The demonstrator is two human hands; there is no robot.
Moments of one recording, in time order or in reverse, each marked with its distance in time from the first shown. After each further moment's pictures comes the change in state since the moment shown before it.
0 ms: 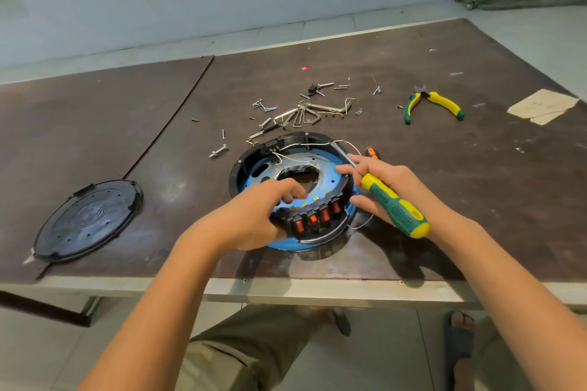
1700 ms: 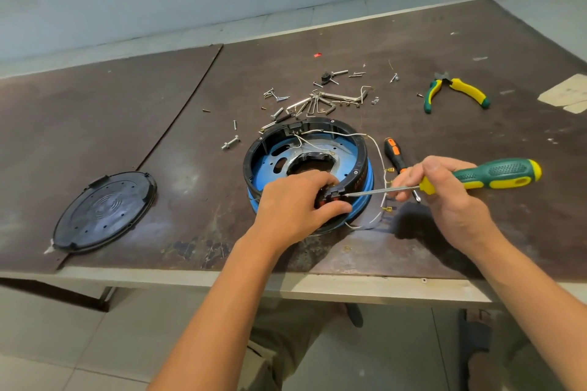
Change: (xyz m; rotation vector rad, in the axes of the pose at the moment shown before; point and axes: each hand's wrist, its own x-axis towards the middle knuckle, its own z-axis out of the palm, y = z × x) left_hand 0.036 0.002 0.039 0.210 0.461 0.148; right_hand -0.024 0.015 0.018 0.748 0.504 0.063
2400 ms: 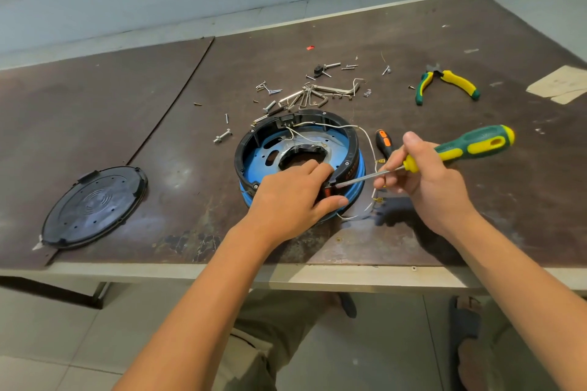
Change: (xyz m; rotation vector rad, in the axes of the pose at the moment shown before) left_hand 0.001 0.002 0.004 0.232 -0.033 0.141; right_hand 0.005 -0.017 0.024 0.060 0.097 0.290
